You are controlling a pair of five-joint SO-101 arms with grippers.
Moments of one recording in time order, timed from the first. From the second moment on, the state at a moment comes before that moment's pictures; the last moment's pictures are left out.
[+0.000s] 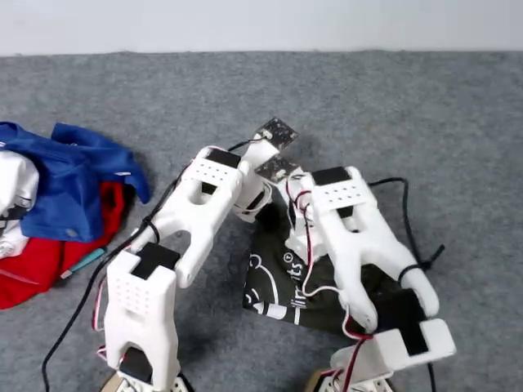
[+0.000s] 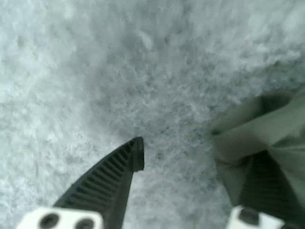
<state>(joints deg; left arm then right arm) 17.7 30.6 -0.7 61.3 -12.9 -17.5 1.8 26.9 77.5 28.8</state>
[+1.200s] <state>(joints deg) 17.4 30.5 -0.7 61.2 -13.1 12.9 -46.5 55.6 95.9 59.6</state>
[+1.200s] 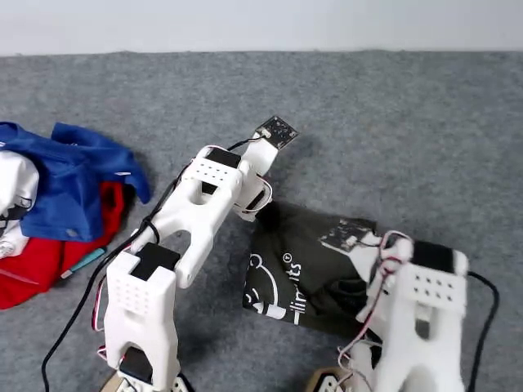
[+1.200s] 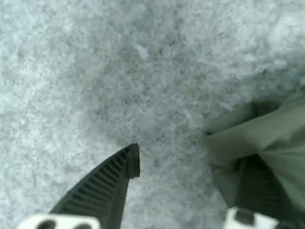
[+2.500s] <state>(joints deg) 17.4 30.5 -0.7 59.2 -6.8 -15.6 -4.6 38.8 82.5 38.2</state>
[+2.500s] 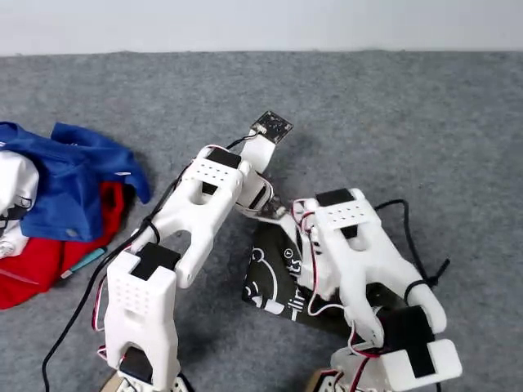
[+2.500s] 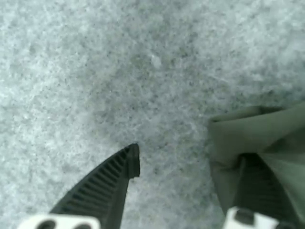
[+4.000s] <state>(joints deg) 26.1 10.5 2.6 83.1 -6.7 7.1 -16.4 30.2 76.5 32.7</state>
